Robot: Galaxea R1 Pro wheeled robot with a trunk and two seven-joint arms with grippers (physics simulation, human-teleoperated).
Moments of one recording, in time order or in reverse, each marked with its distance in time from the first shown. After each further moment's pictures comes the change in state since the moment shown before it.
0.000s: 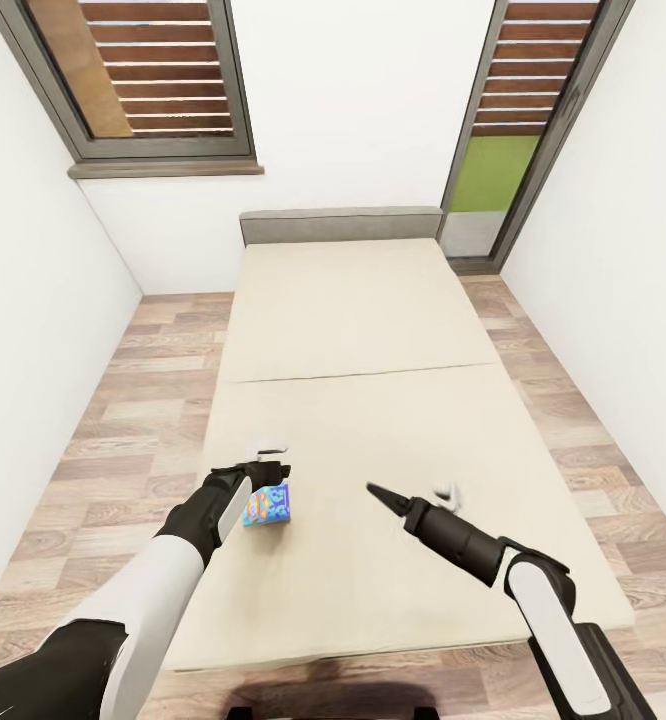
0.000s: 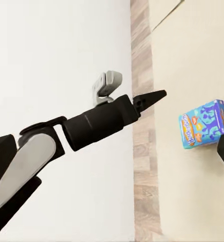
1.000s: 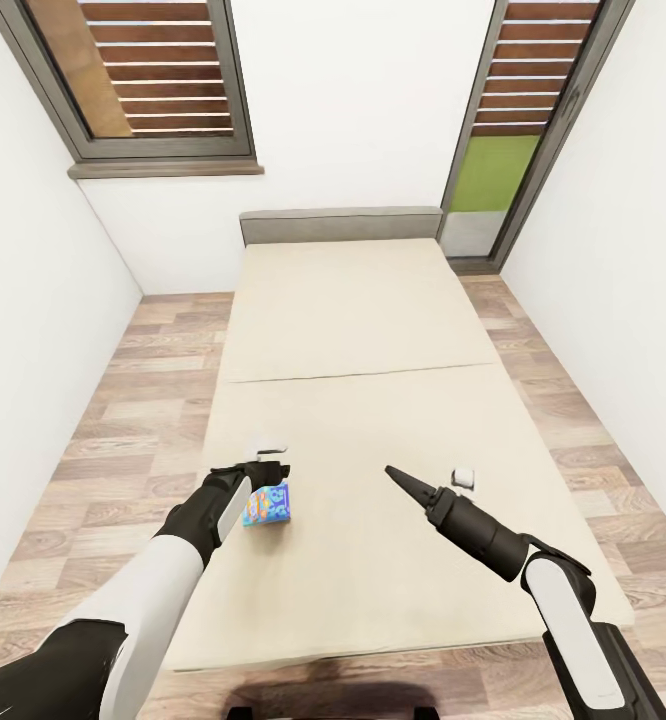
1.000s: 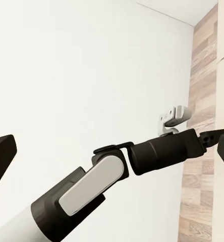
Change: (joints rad) left arm 0.000 0.001 0.000 0.000 0.000 -0.001 0.000; right arm 0.000 0.003 -0.089 0.000 0.003 -0.018 0.311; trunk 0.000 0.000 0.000
